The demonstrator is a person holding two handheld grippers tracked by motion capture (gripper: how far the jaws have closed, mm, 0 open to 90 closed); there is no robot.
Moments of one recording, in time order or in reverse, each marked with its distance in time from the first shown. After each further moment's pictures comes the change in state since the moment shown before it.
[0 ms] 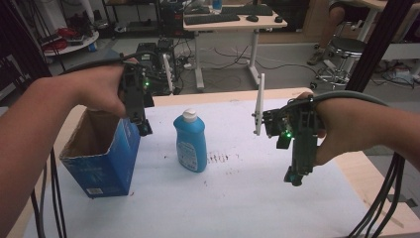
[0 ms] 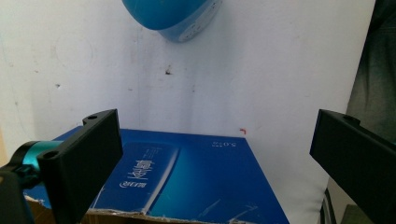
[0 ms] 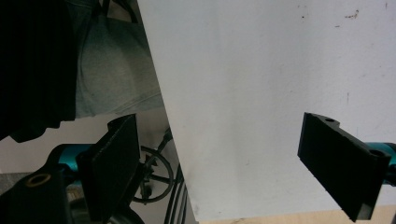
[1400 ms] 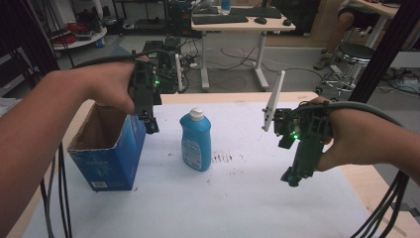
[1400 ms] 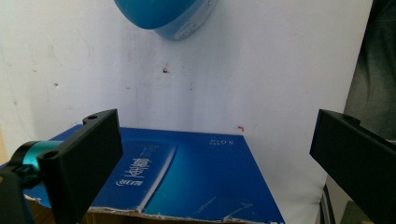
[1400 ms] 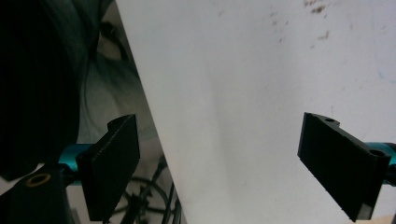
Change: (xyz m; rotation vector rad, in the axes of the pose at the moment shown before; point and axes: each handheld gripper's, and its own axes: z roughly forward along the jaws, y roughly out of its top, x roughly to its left) left arm -0.005 0.000 0.000 0.014 0.005 0.008; right arm 0.003 -0.005 0.000 -0.151 -0.062 0.064
